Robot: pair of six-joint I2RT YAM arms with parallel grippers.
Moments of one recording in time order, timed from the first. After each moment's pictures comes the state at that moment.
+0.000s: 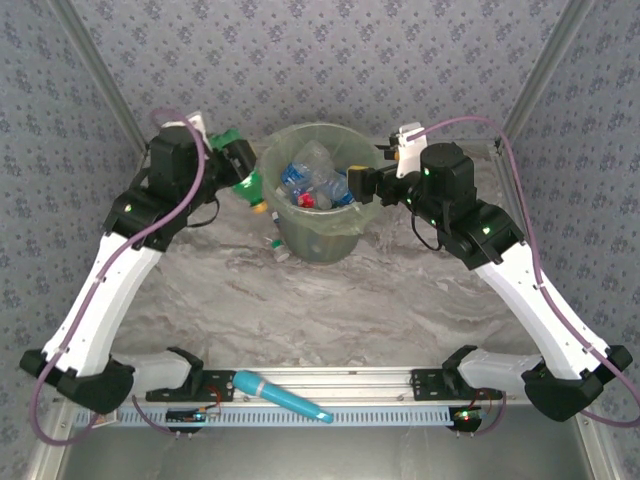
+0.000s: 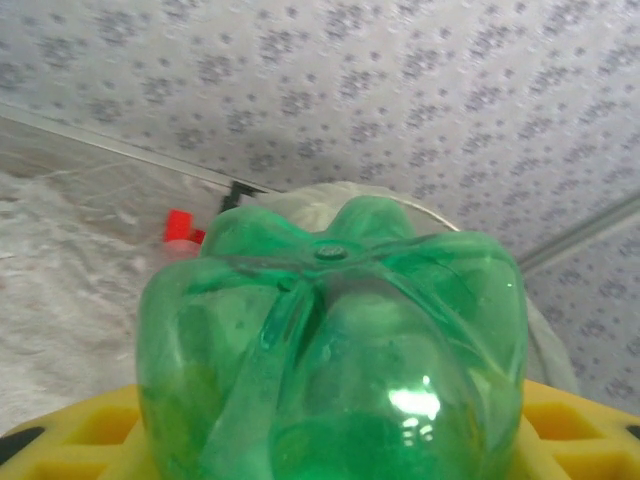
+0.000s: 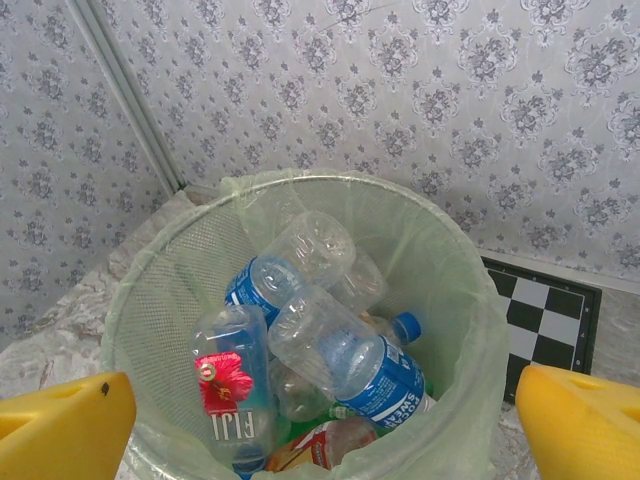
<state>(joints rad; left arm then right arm) -0.51 1.26 1.65 -0.78 -0.14 -0.67 0.62 1.18 1.49 -0.59 0.10 0.17</state>
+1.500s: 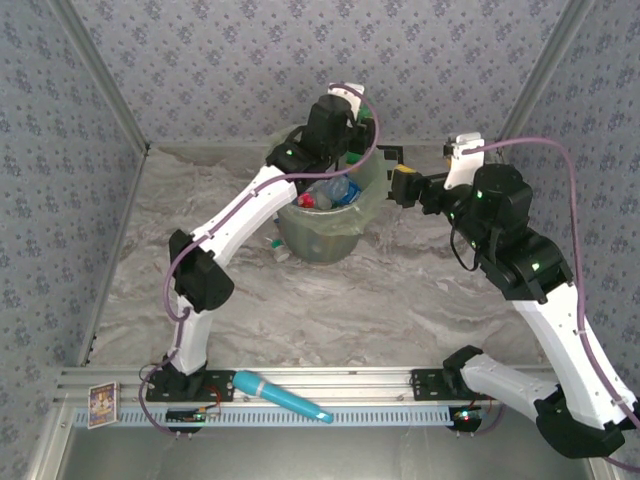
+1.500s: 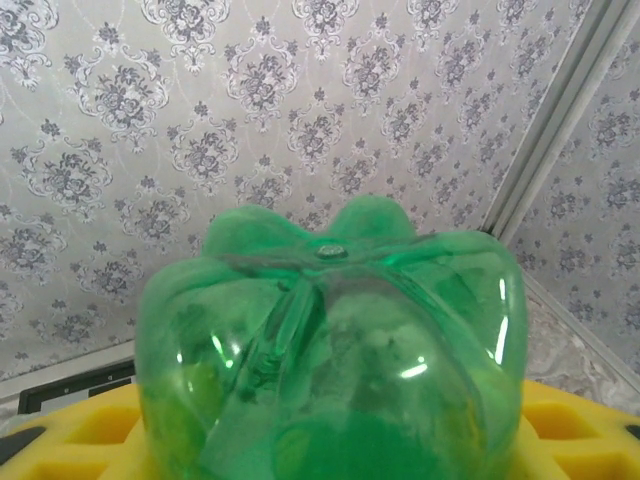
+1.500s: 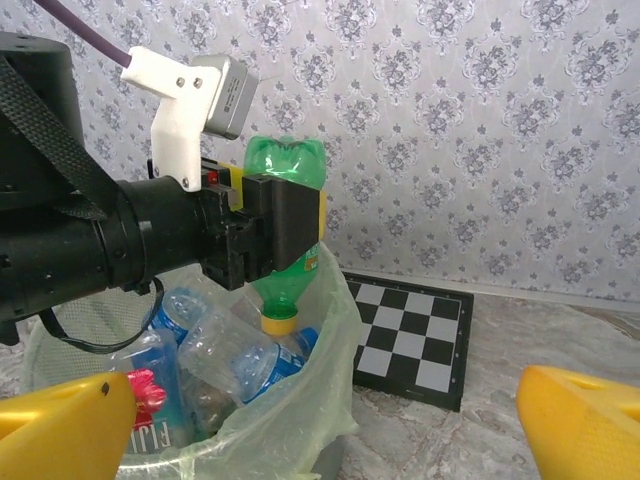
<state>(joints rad) -0.77 2.07 2.22 -0.41 -0.25 -0.21 0.52 0.97 1.43 -0.66 0.20 0.15</state>
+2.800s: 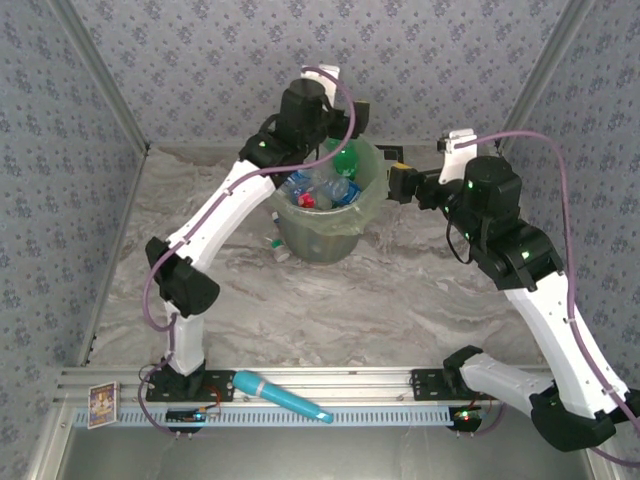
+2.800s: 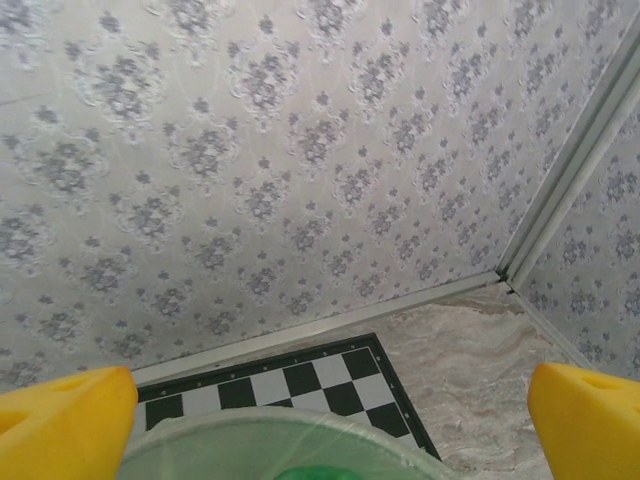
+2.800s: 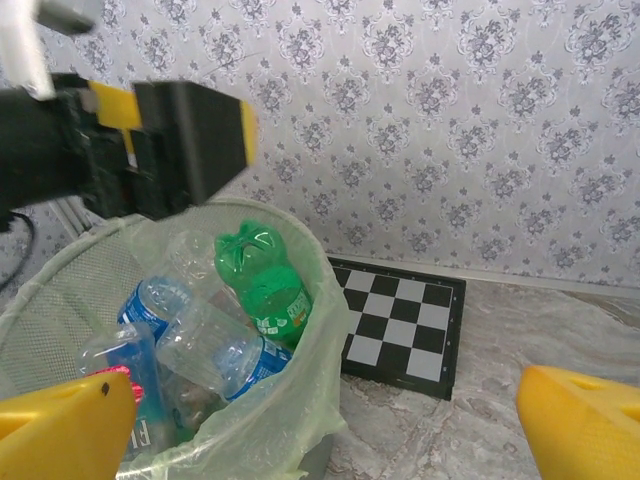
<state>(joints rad) -0.70 1.95 2.22 -0.48 -0.24 -0.22 0.49 1.02 1.43 -0.65 0.18 0.14</state>
